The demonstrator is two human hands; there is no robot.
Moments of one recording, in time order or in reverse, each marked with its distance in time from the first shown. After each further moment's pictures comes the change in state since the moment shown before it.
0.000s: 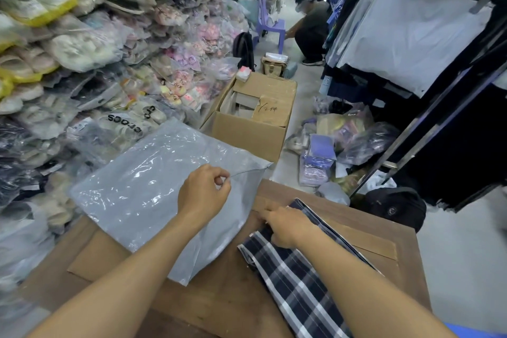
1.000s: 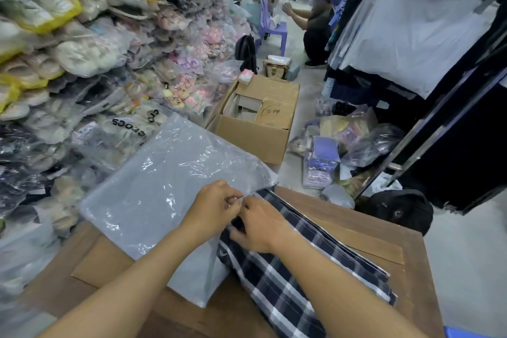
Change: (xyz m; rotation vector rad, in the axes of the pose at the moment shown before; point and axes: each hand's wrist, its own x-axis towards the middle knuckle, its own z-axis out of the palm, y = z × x) left_hand -0.016 -0.001 -0.001 -0.108 -0.241 0.165; right_hand 0.013 -0.056 -0.014 0.064 0.365 -0.188
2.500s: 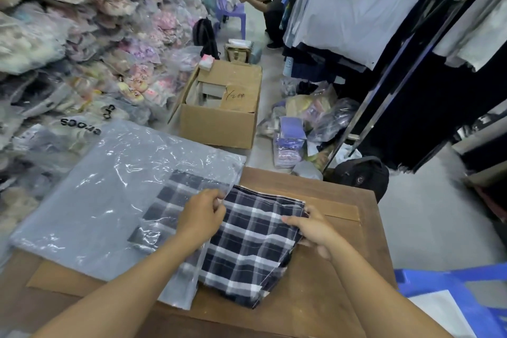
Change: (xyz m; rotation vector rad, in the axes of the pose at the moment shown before) left_hand -0.020 0.011 0.070 0.068 -0.092 -0.157; right_hand -0.142 0.101 0.024 1.332 0.120 1.104
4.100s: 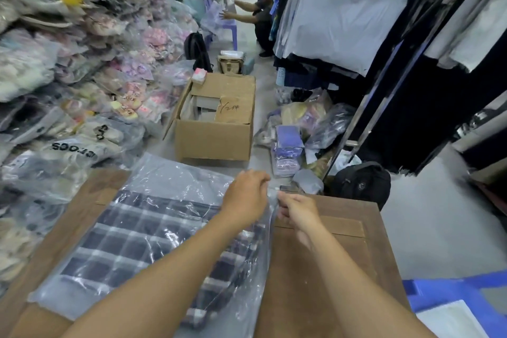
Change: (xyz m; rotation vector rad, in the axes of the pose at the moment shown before) left_hand 0.069 0.100 0.019 0.051 -0.038 0.288; right_hand 0.030 -0.059 0.027 0.398 0.122 -0.203
